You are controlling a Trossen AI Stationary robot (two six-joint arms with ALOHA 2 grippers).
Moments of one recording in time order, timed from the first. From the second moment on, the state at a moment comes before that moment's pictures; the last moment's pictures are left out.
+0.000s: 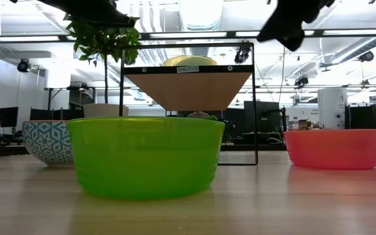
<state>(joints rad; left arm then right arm) -0.19 0.96 0.70 -0.10 -0.26 0.23 0.15 1.13 0.91 -0.44 0.13 0.38</state>
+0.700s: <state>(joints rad) -0.19 0.96 0.70 -0.10 -0.29 0.25 0.16 1.17 0.89 -0.67 0.12 0.64</state>
